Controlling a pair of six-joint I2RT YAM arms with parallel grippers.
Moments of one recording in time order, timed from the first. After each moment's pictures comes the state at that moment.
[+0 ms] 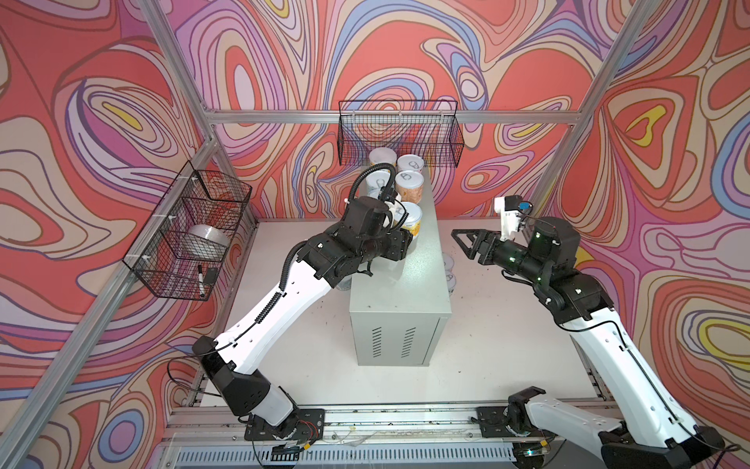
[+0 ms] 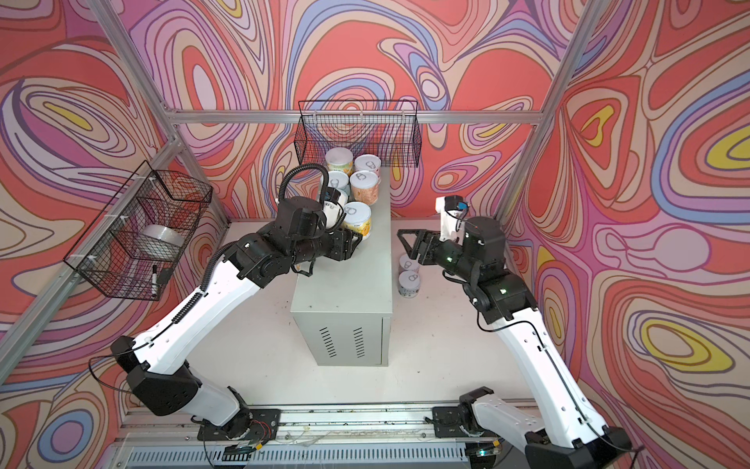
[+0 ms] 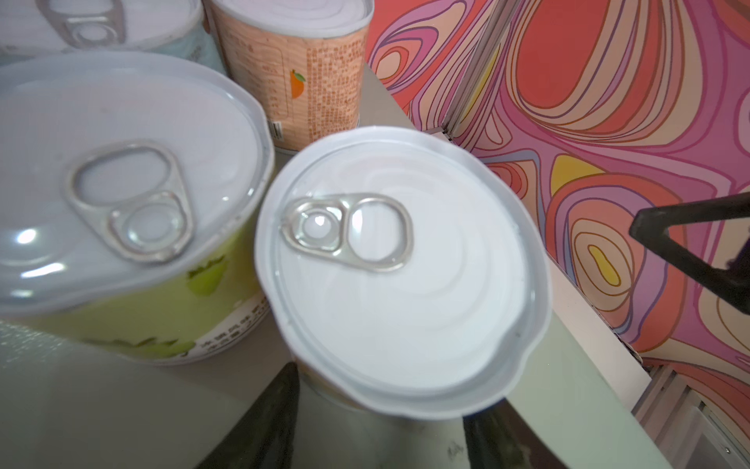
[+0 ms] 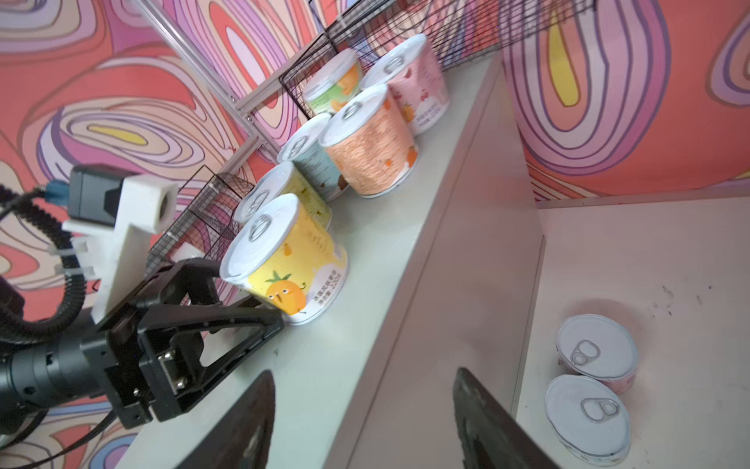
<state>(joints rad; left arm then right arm) -0.74 1.55 1.80 -0.76 -0.07 -0.30 0.37 1.10 1.35 -0.49 -0.32 0.47</state>
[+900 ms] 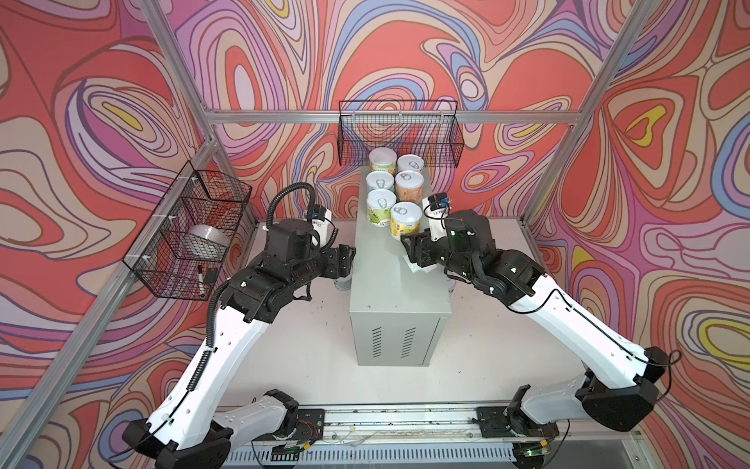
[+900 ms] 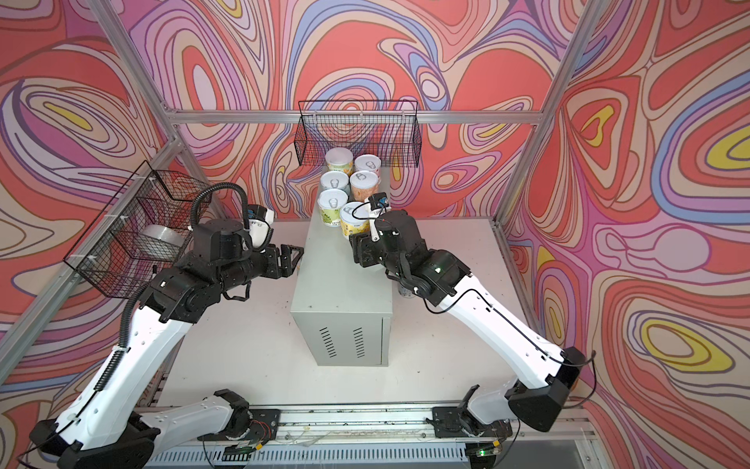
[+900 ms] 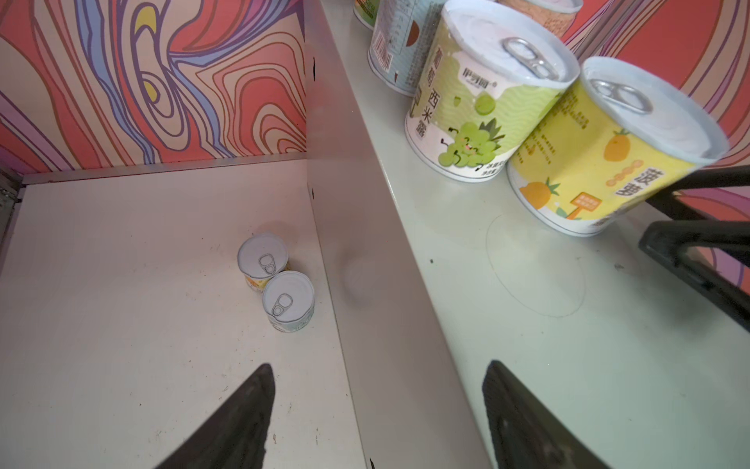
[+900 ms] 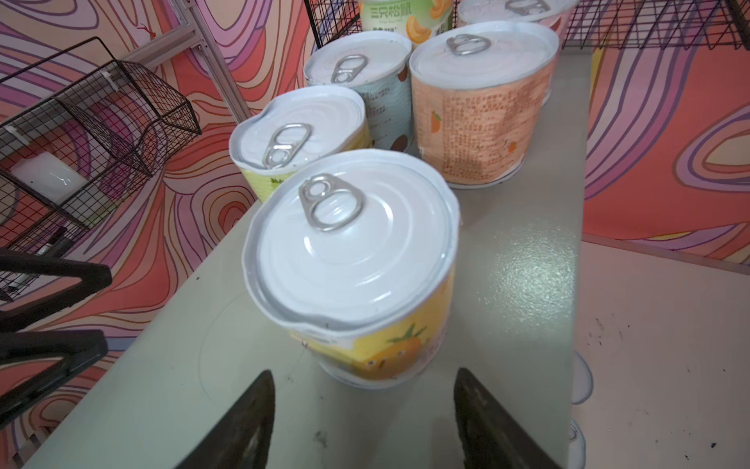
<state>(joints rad) -0.45 1.15 1.48 -0.85 0.00 -0.29 0.78 1.42 1.64 -0.63 0.24 0.31</state>
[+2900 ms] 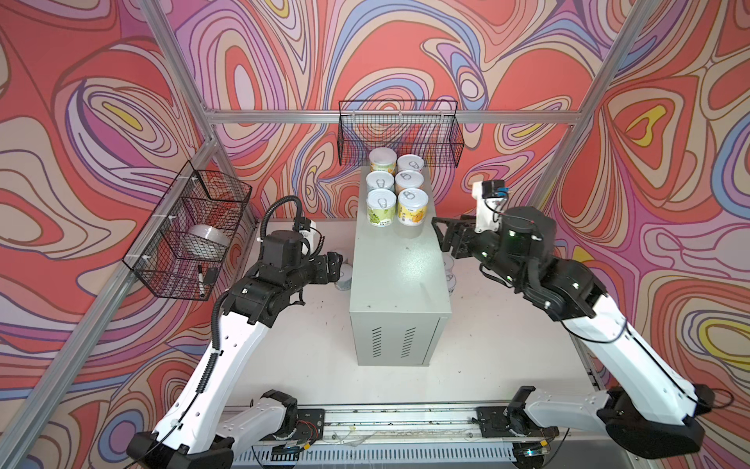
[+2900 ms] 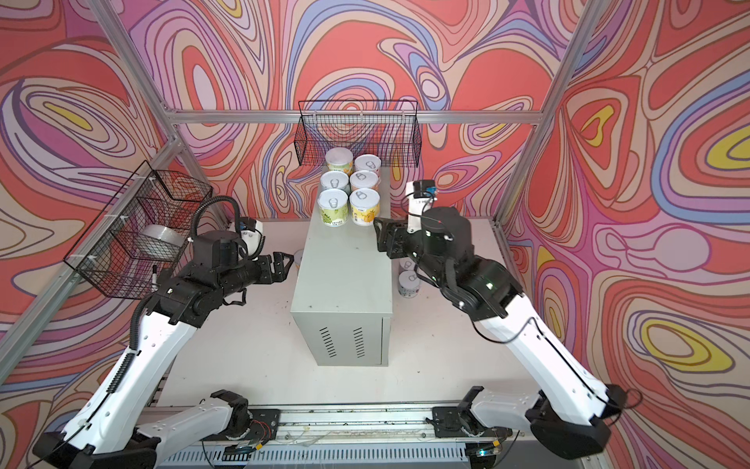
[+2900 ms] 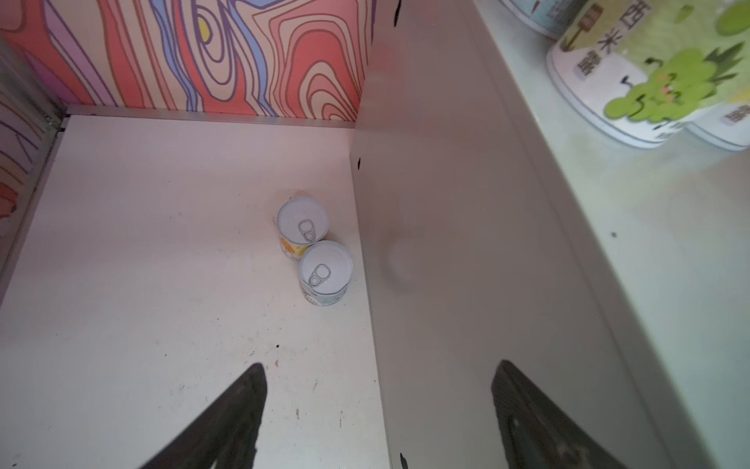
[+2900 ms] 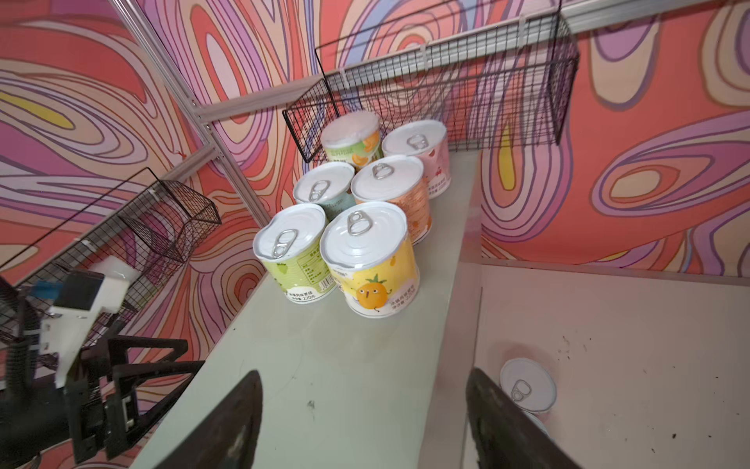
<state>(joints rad) -0.31 1.07 1.28 -0.79 0.02 -0.32 0.71 1.18 1.64 -0.66 0.27 0.37</state>
